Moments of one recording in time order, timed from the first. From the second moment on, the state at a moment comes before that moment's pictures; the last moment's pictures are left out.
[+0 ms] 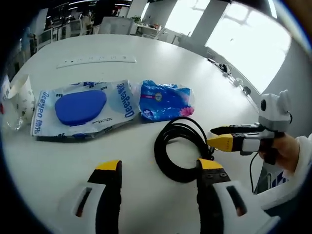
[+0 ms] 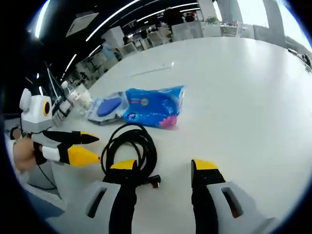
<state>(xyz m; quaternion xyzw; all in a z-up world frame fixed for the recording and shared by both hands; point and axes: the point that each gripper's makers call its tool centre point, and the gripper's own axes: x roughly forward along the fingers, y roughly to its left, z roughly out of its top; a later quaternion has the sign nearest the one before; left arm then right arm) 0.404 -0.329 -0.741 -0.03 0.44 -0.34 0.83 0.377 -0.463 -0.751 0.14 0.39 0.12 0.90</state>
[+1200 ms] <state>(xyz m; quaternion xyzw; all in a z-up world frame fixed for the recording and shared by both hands) 0.380 -0.202 -0.701 -0.03 0.37 -0.30 0.88 0.326 -0.417 -0.704 0.14 0.36 0.18 0.90</state>
